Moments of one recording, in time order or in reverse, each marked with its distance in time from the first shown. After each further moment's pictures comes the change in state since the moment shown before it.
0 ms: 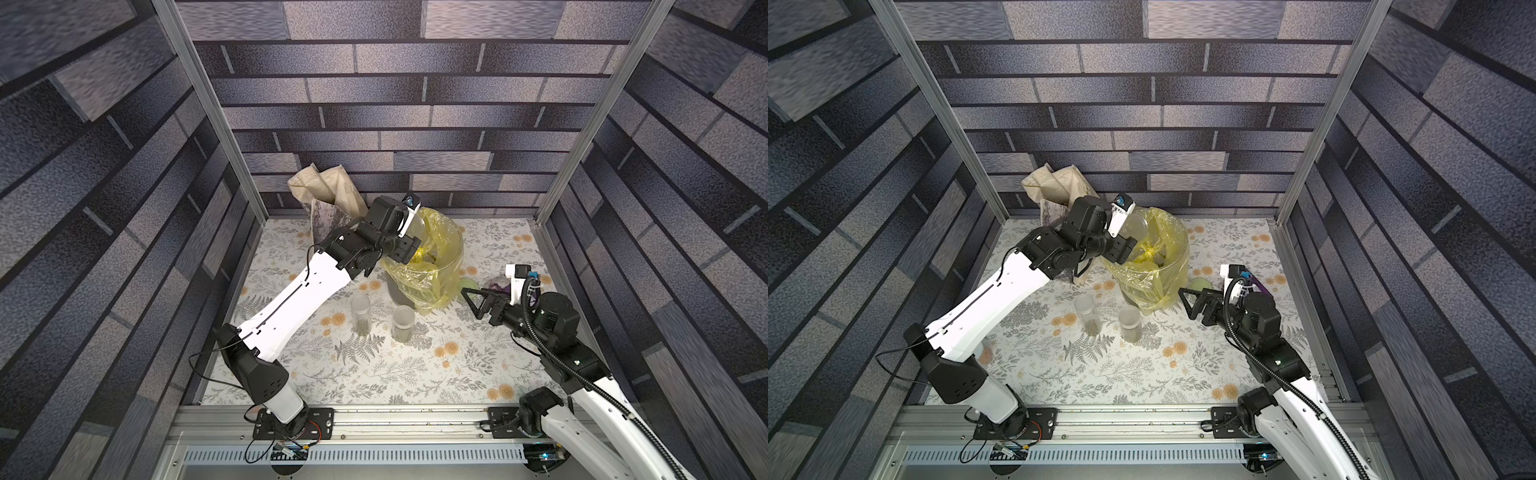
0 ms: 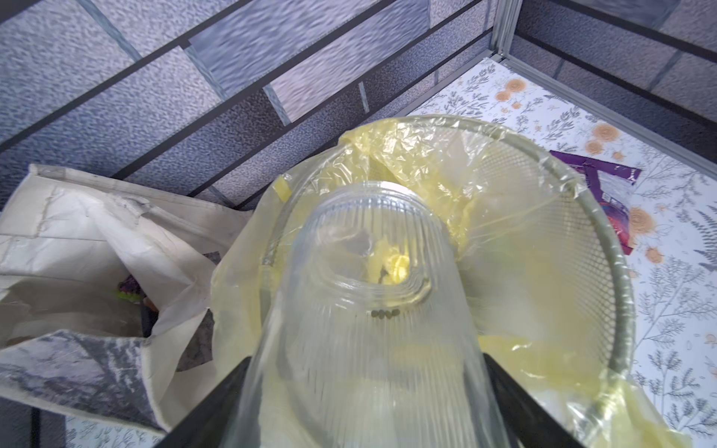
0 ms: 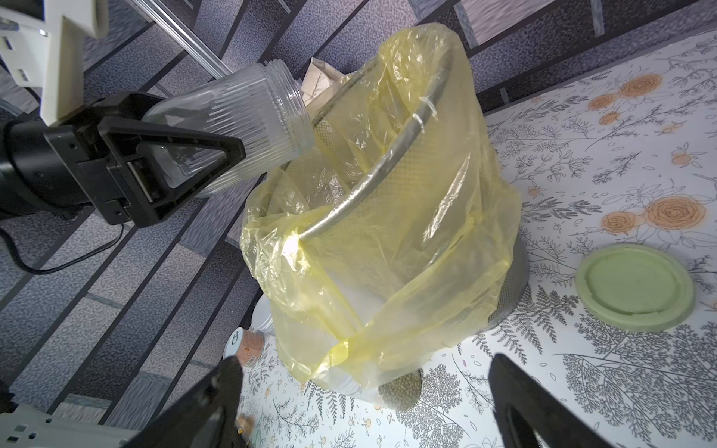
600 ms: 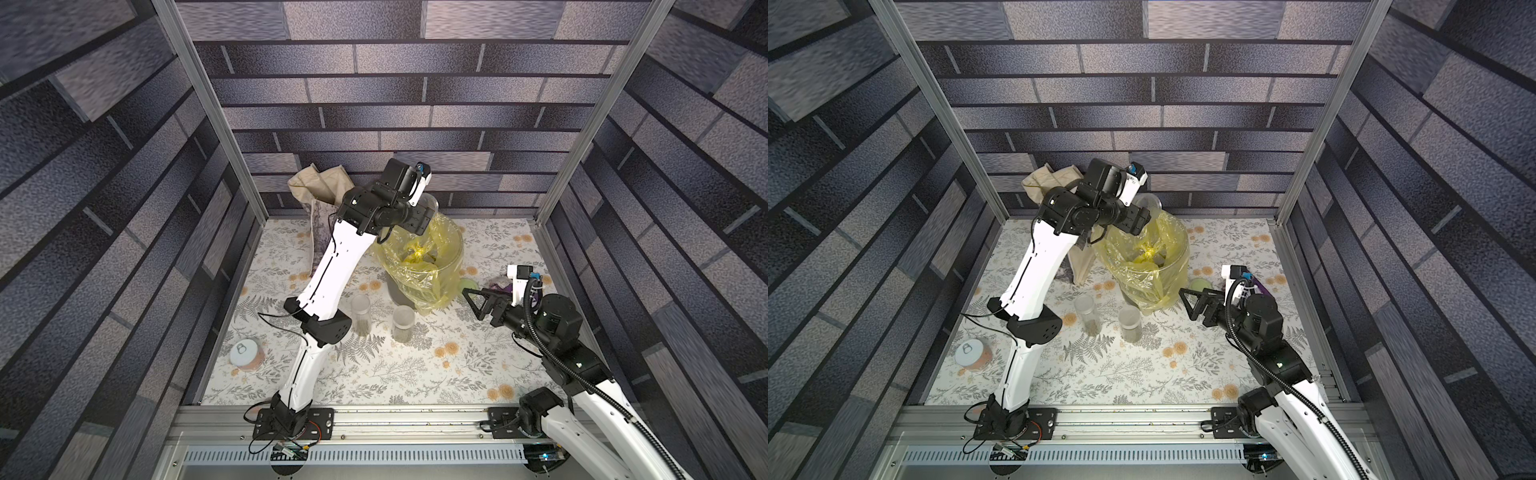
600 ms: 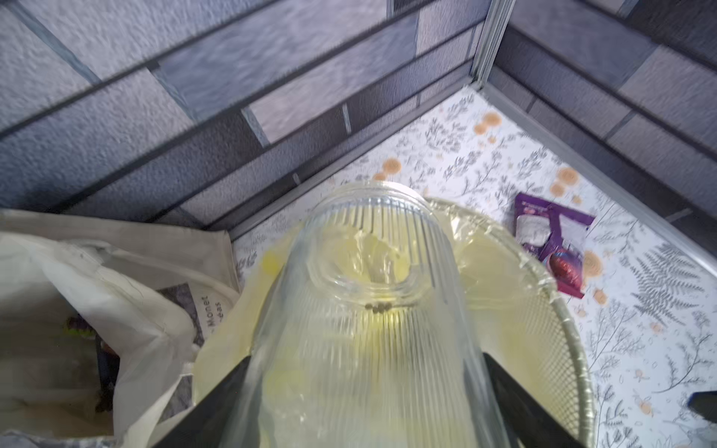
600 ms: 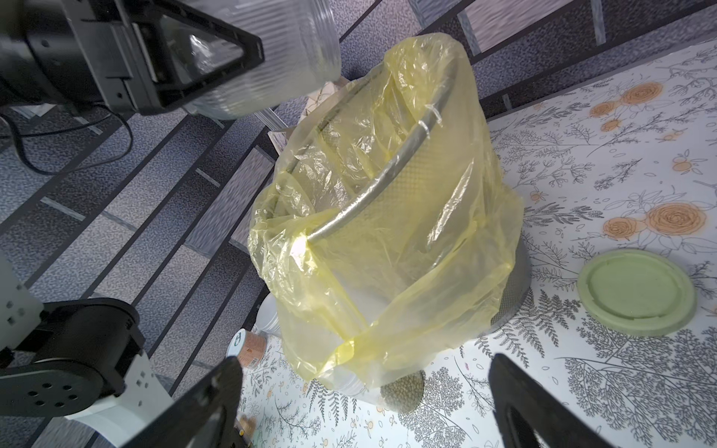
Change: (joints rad) left arm 0.018 0.607 1.086 -0.599 0.058 -0.032; right arm 0.000 -0.025 0.000 -0.009 0.001 -0.002
